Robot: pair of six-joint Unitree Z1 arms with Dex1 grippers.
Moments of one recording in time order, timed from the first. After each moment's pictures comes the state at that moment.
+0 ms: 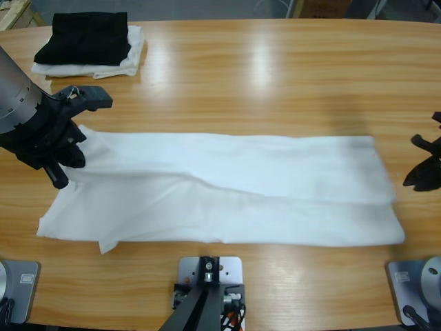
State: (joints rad) arm 0 -0.85 1.78 -1.47 1.29 0.04 -0.03; arm 1 0.05 1.62 -1.04 1.21 0.31 0.39
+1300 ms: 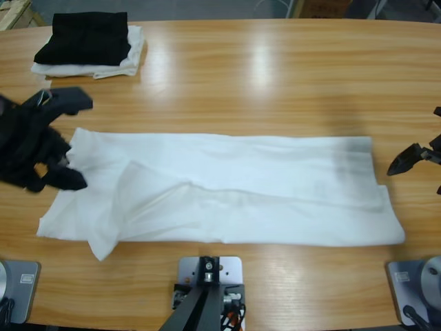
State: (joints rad) arm 0 -0.89 1.66 -1.39 1.22 -0.02 -0.15; arm 1 0.09 1.62 -1.06 1.21 0.26 0.38
